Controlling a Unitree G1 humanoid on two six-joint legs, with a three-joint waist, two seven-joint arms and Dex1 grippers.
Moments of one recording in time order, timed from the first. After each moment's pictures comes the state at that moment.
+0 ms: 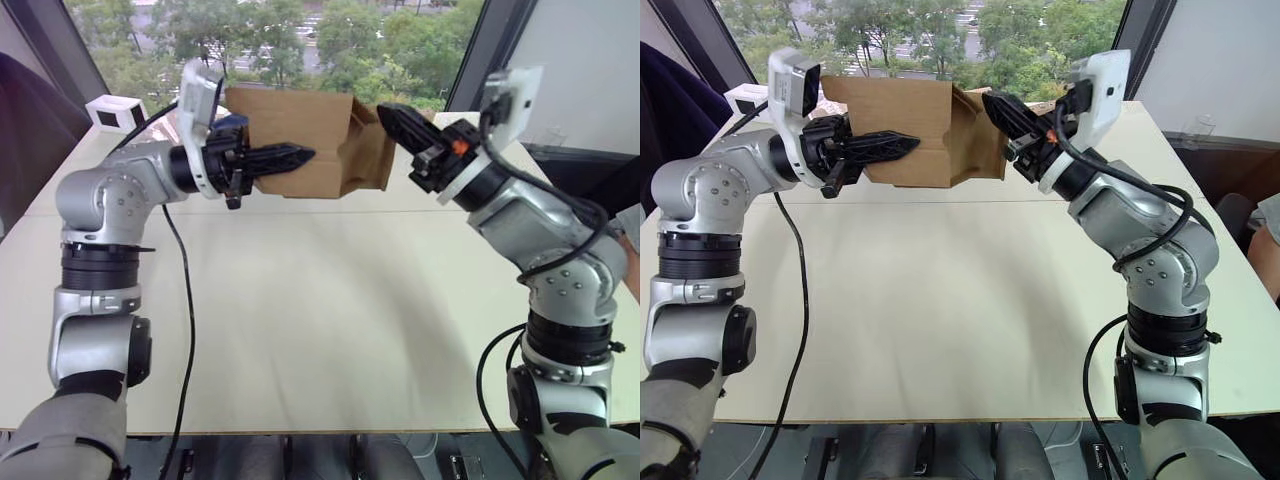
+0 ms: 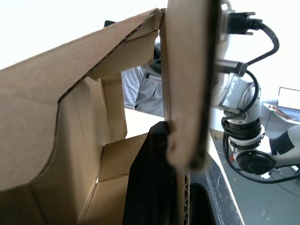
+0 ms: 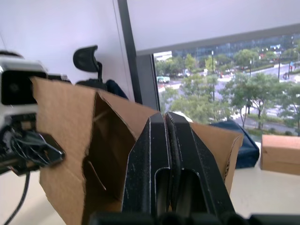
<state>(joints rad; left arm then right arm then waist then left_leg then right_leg) -1.02 0.57 0.09 0.18 -0.75 0.85 -1.22 -0.75 -0.46 -0.13 -0.39 0.94 0.75 0.20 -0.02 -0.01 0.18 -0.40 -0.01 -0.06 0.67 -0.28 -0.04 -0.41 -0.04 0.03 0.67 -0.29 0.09</state>
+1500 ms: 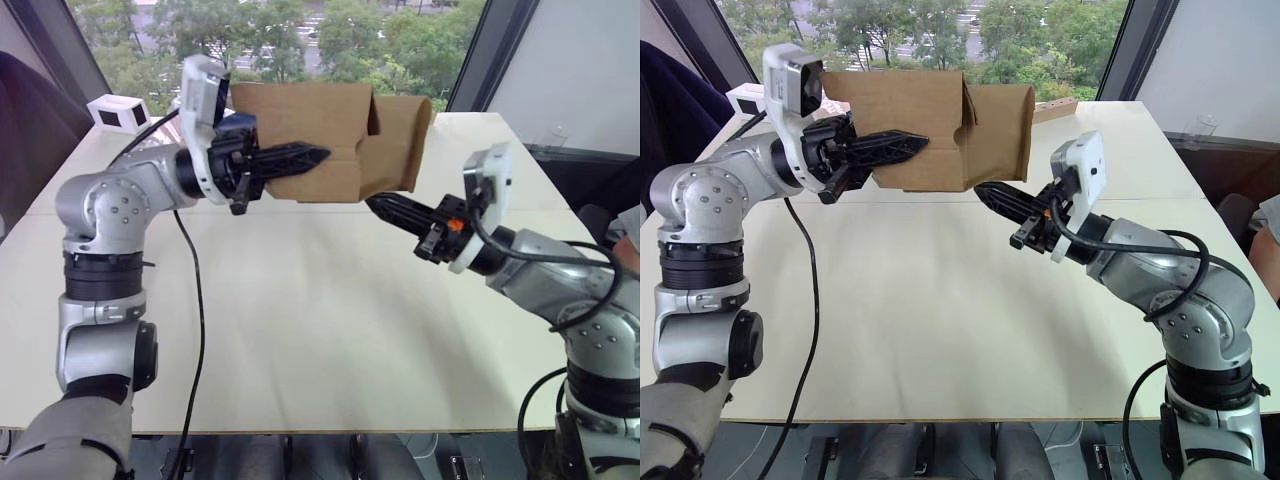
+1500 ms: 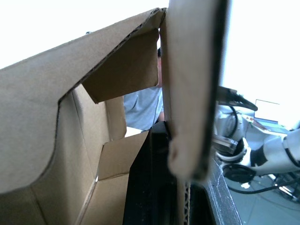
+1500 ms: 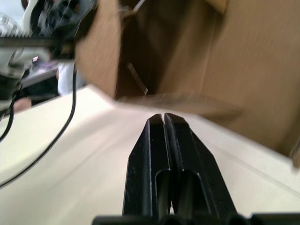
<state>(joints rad) -0.97 0.55 0.13 0.04 -0.90 0.96 -1.13 -0.54 -0.62 -0.15 -0.55 1.06 0.84 0.32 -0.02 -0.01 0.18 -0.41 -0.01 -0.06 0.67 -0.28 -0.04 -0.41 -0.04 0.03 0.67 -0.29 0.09</state>
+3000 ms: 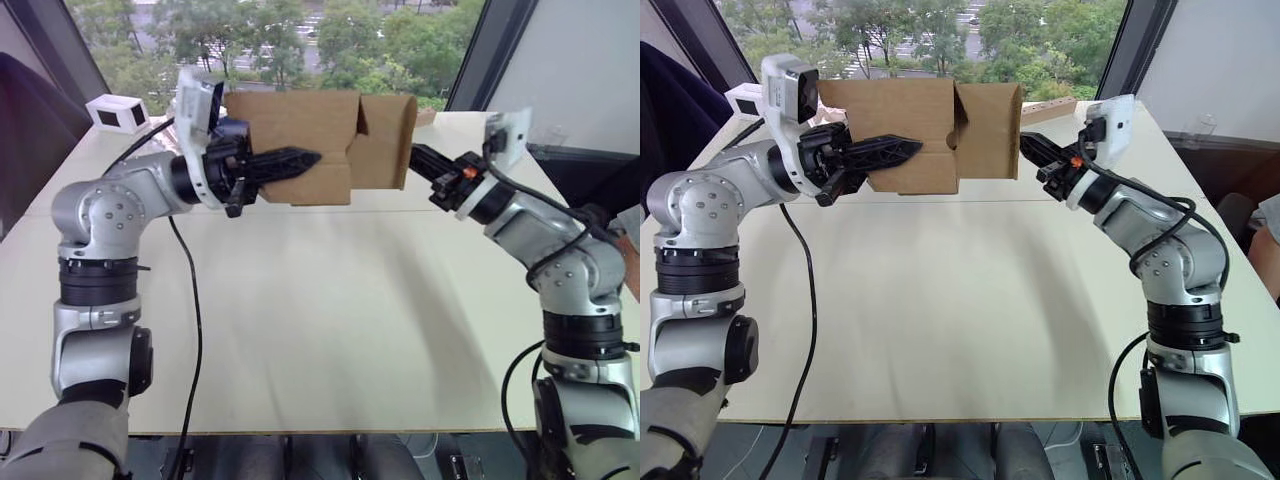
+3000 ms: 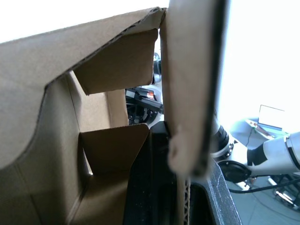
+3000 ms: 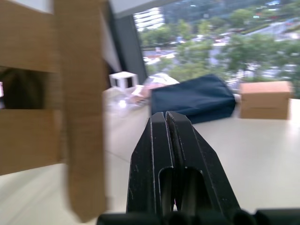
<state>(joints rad) -0.96 0.56 0.14 0.07 -0.91 0.95 -1.10 -0.69 -0.54 -0.13 -0.13 0.88 0.66 0.48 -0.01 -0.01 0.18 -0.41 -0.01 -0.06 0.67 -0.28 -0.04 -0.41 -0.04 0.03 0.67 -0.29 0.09</state>
